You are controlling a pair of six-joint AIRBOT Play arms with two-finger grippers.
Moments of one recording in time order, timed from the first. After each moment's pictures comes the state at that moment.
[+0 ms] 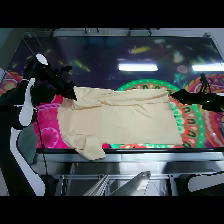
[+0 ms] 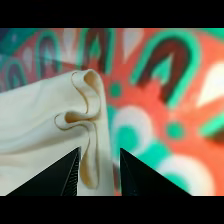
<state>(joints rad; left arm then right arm) 0.03 -2.15 2.03 1.05 -1.80 -1.33 -0.44 -1.73 1.08 -0.44 0.95 0.62</state>
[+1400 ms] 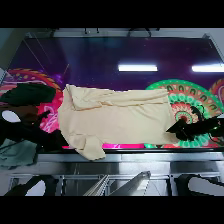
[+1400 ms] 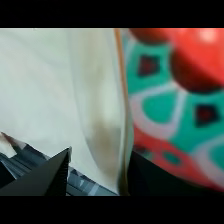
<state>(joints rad) 0.22 -1.09 0.54 1.05 -1.43 -1.36 -0.50 -1.42 0.63 -0.90 1.28 1.11</state>
